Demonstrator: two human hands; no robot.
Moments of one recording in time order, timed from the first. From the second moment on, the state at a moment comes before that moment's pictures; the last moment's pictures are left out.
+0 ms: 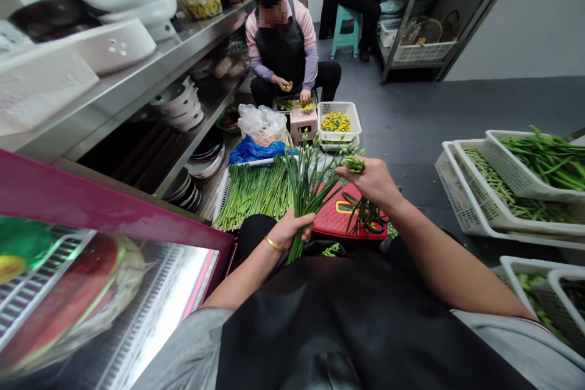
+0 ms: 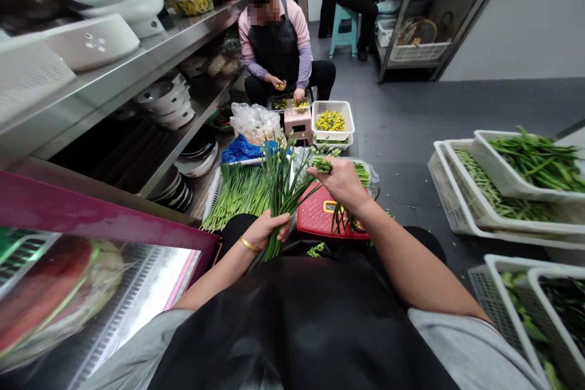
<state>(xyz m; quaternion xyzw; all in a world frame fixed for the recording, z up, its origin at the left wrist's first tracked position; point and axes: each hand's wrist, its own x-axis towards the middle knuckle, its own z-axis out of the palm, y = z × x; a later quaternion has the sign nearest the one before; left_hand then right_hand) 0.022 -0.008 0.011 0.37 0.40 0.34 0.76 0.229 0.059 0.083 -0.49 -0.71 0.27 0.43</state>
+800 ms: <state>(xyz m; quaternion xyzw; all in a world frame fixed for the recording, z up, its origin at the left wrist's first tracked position) 0.023 -0.012 0.016 0.42 0.42 0.31 0.75 0.250 0.070 0.106 -0.52 -0.72 0.18 0.43</state>
